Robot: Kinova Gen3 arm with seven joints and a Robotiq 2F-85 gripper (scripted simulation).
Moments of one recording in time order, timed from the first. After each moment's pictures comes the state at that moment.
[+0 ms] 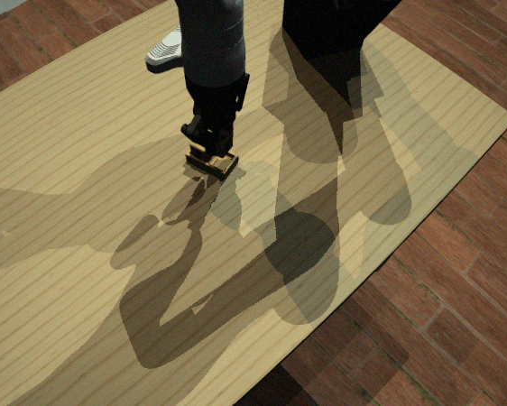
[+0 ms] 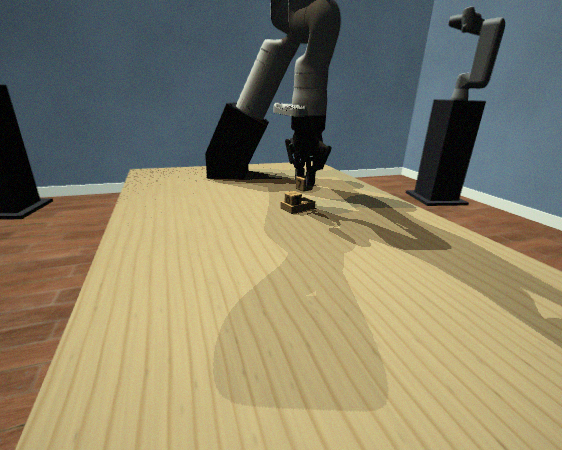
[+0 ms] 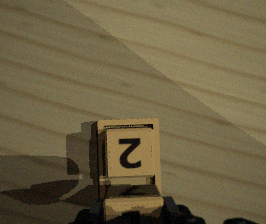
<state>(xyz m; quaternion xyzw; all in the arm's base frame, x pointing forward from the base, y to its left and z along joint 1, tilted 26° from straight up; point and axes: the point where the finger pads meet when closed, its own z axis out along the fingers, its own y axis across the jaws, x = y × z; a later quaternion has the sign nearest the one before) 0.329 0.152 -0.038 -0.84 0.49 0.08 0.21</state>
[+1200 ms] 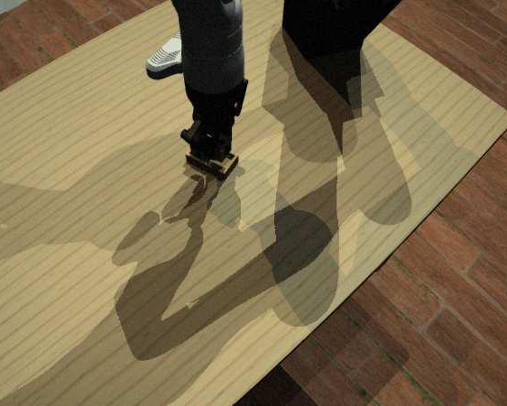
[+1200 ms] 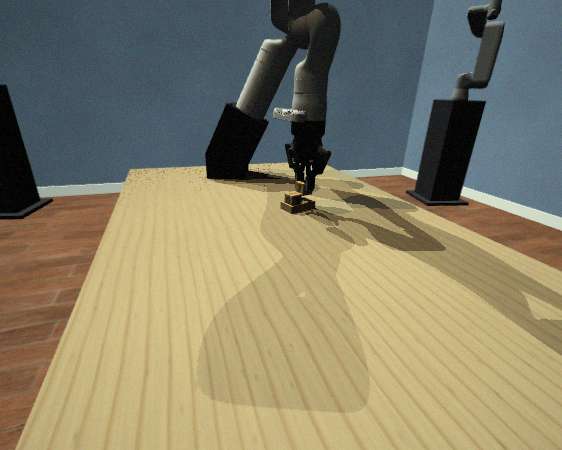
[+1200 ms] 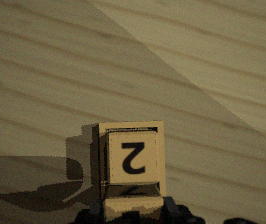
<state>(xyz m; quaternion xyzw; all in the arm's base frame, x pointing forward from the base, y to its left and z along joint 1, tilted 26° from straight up) 0.332 0.156 -0.047 -0.84 0.49 0.08 0.21</state>
